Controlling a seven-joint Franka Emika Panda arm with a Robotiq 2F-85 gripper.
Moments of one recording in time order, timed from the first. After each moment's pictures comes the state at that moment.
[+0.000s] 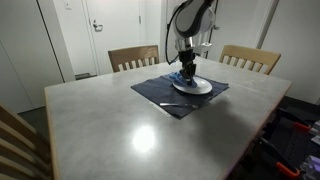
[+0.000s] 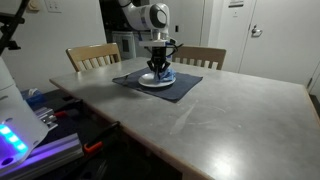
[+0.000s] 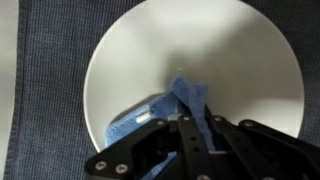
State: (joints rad) arm 0.03 0.61 0.00 -1.91 -0.13 2.27 -0.10
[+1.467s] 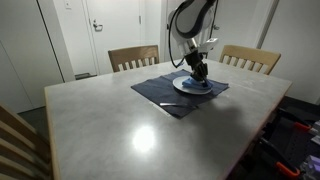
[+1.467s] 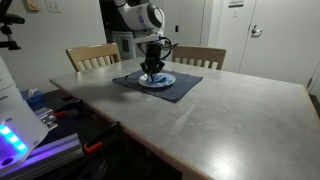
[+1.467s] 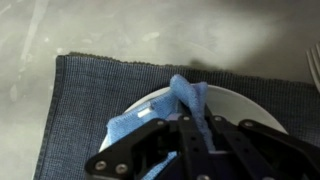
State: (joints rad) arm 0.08 0.59 -0.02 -1.92 -0.23 1.99 0.02
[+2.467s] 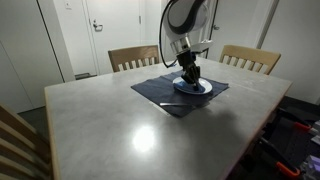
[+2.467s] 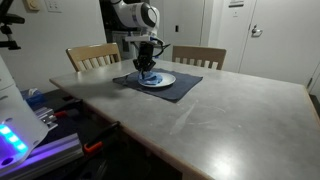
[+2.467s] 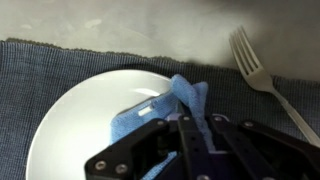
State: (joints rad) arm 0.08 0.58 0.05 -1.92 -0.12 2.01 0.02
